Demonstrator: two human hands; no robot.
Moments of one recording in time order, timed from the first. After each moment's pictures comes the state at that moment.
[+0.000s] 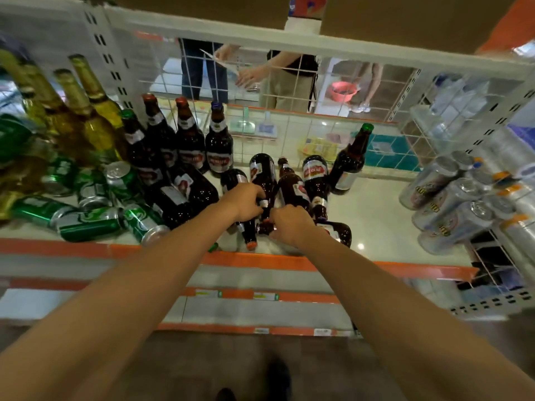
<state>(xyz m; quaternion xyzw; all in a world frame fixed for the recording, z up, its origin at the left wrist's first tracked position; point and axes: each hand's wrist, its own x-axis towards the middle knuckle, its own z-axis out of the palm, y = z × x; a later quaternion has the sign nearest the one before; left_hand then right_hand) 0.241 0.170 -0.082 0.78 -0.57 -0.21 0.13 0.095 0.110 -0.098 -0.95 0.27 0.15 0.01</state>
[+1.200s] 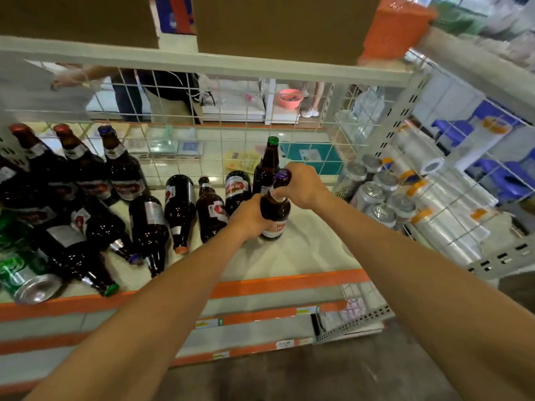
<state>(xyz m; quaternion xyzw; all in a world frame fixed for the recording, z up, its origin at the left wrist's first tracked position) 0.076 0.031 -0.090 0.75 -0.51 -0.31 0.29 -0.044 -0.041 0.010 -0.85 0.47 -0.09 0.24</state>
